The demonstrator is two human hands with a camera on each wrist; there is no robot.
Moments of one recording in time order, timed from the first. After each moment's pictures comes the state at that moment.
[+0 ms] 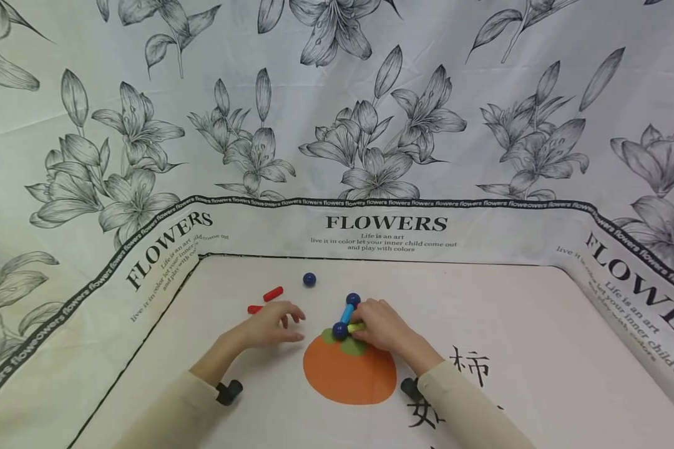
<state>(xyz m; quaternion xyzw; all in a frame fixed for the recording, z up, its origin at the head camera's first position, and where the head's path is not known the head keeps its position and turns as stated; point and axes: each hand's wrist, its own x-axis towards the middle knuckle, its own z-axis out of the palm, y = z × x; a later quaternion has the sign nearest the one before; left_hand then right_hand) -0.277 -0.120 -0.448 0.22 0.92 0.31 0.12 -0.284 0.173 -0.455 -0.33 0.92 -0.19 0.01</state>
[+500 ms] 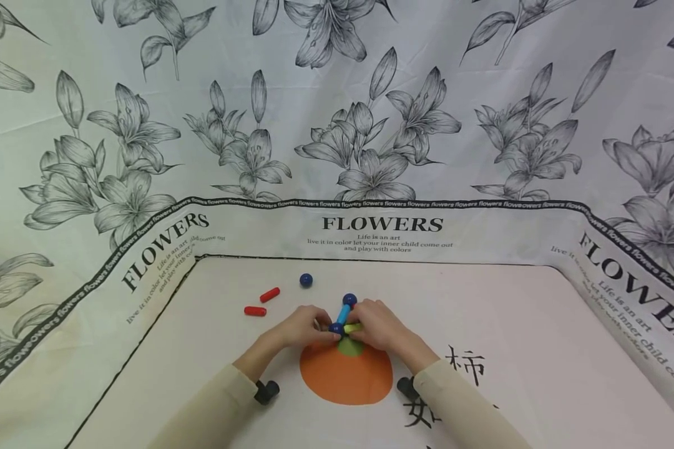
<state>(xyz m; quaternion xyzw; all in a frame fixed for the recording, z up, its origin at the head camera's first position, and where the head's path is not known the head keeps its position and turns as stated) -0.287 -0.047 -0.466 0.17 0.91 0.35 0.17 -0.287 0.175 -0.456 -0.34 0.92 -0.19 0.01</state>
